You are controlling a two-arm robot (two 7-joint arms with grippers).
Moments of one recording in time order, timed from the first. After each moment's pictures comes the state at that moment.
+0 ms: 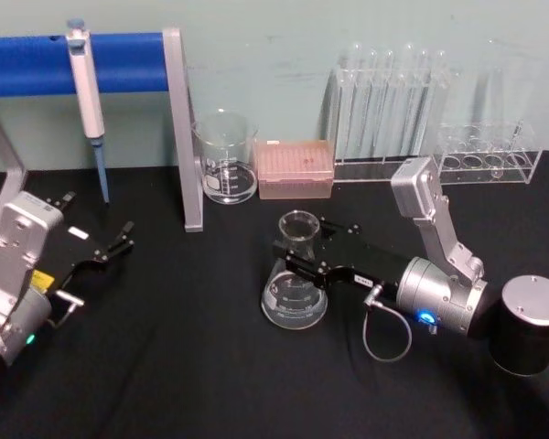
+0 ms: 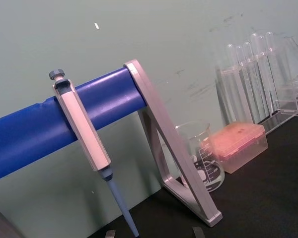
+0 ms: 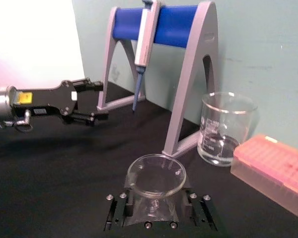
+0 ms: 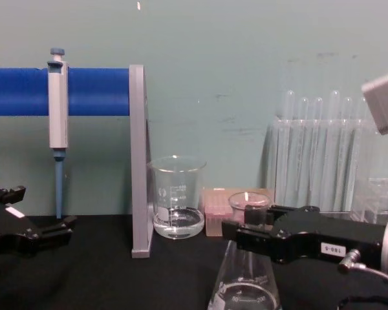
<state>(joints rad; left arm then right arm) -0.20 0.60 0.45 -1.41 -0.25 -0.12 0.03 0.36 0.38 -0.51 -1.31 0.42 0.00 0.57</state>
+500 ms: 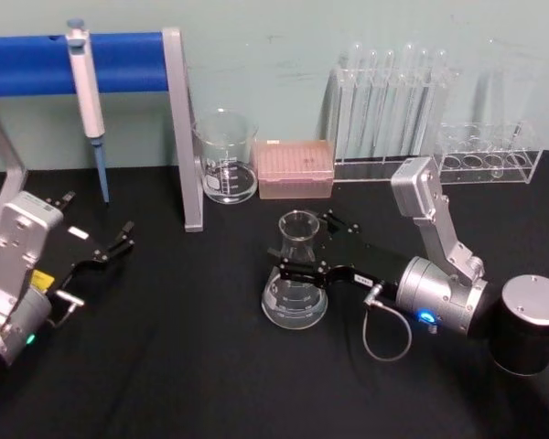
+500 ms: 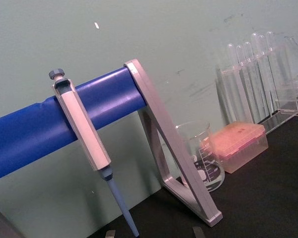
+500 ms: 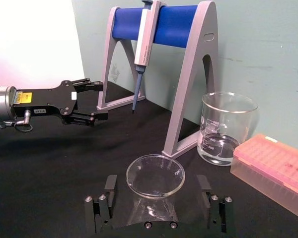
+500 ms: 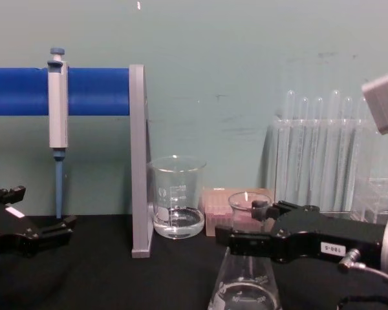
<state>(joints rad) -0.20 0.60 0.45 -1.41 -0.25 -0.12 0.03 0.36 0.38 -0.51 -1.31 0.42 -0.01 0.57</state>
